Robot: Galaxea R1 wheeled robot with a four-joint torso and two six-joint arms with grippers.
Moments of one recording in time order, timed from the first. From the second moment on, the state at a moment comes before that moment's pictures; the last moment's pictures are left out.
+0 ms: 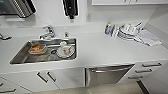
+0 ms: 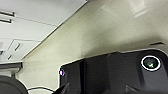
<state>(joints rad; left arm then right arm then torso) 1.49 3.02 -2.76 1.07 -0.05 -0.95 -1.30 2.53 -2.14 -0.90 0.43 0.98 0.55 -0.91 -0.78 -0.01</state>
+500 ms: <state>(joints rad) 1.49 3.02 -2.81 1.07 -0.05 -0.95 -1.43 2.68 -2.51 -0.97 0.42 0.98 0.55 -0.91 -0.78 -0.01</state>
